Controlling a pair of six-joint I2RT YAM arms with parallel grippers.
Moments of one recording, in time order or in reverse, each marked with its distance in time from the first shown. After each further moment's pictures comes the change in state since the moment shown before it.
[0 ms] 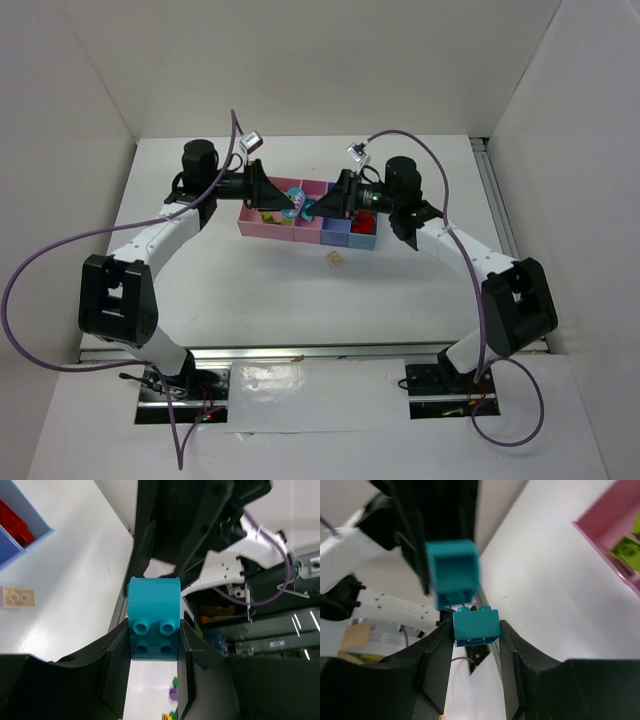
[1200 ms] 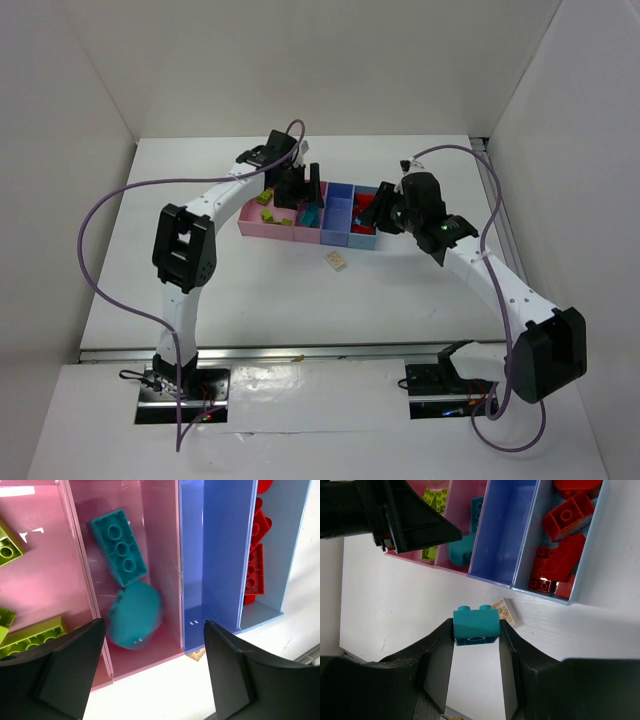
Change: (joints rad) left arm -0.236 0.547 0.703 -0.904 -1.041 0.430; right arm -0.037 -0.296 -0.068 -0.671 0.805 -0.236
